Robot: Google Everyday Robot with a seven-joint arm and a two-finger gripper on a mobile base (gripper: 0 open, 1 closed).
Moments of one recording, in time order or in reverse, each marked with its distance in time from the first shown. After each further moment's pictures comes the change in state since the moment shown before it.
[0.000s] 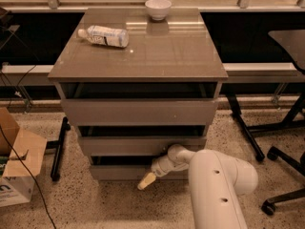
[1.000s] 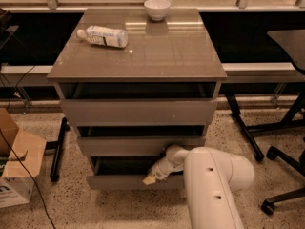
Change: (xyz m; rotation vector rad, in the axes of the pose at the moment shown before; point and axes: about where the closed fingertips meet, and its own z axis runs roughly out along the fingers) arm 0.016 0.016 0.007 -0.042 0.094 -0.006
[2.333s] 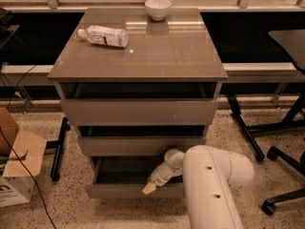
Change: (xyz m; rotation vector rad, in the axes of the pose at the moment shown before) arm 0.027 0.027 0.005 -0.058 0.074 0.015
